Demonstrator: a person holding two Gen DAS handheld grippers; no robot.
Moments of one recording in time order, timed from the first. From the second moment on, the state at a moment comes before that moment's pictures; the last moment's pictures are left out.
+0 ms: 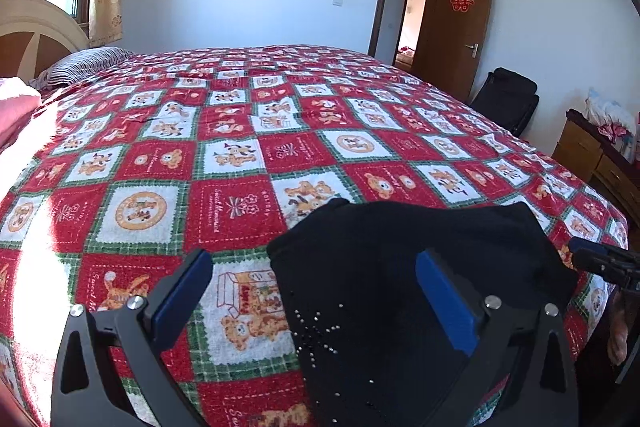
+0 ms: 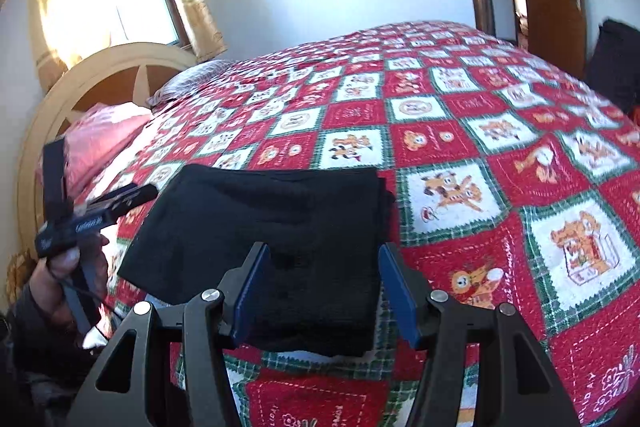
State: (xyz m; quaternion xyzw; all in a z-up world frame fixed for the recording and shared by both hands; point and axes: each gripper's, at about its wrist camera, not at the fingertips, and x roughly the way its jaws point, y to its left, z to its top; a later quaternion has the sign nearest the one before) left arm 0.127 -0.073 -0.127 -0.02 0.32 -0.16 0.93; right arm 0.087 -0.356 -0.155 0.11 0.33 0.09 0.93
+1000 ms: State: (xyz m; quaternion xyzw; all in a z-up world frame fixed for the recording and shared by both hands) left arm 0.132 -0.072 -0.166 -0.06 0.36 -0.22 0.90; right arm 0.150 -0.378 -0.202 0.23 0.41 0.12 0.87
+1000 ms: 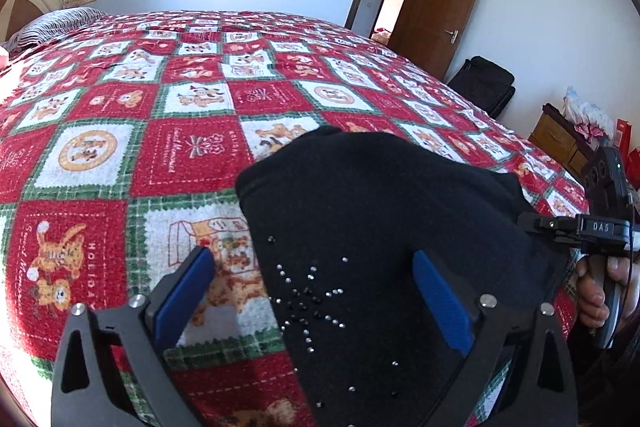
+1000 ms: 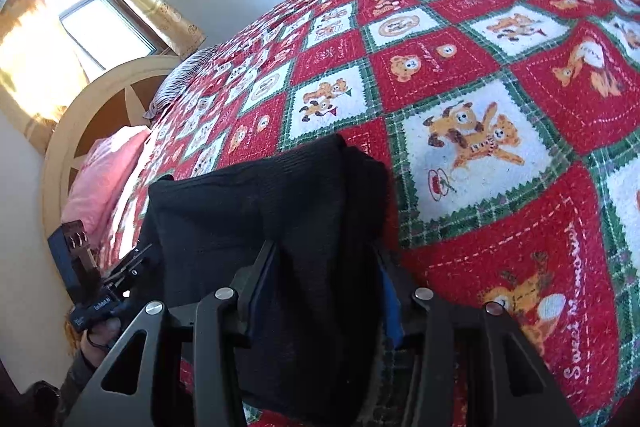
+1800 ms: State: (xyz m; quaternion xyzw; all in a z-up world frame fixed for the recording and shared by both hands) left arm 0.119 0.009 -0.115 -0.13 0.29 -0.24 0.92; right arm 0.175 -0.288 -0.118 0.18 0.34 0.22 0.89
